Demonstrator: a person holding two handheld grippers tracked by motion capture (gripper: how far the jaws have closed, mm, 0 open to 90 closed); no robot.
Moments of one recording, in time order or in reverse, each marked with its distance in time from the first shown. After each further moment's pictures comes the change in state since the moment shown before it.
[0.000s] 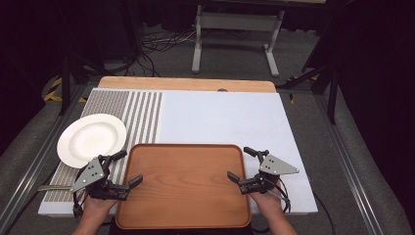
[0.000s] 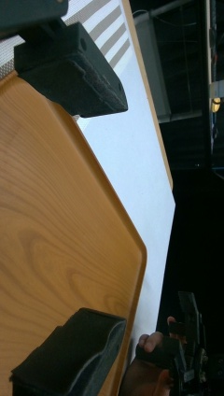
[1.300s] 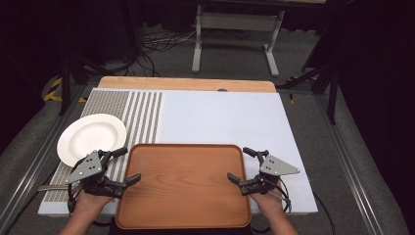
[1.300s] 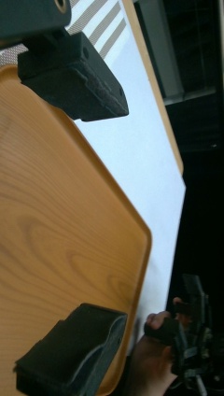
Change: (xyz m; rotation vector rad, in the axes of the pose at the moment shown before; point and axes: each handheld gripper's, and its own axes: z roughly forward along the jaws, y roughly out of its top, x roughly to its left) left arm 0.004 0.033 -0.005 0.099 -0.087 0.023; right arm 0.002 0.003 -0.002 -0.003 0.023 -0.012
